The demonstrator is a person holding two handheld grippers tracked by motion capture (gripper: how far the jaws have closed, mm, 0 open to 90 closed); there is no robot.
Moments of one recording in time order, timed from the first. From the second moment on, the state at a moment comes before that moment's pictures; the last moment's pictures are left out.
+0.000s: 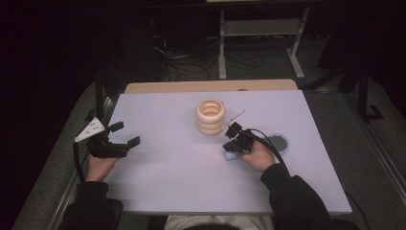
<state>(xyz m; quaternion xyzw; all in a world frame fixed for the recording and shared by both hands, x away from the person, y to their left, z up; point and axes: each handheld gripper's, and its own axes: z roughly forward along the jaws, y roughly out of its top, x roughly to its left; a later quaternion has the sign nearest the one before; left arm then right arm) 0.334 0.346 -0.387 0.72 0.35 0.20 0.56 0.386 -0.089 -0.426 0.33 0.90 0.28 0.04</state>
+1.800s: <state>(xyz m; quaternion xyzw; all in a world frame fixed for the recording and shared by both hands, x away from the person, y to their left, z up) 0.334 0.345 -0.387 0.72 0.35 0.20 0.56 0.312 -0.170 -0.429 0.33 0.90 0.27 -0.03</state>
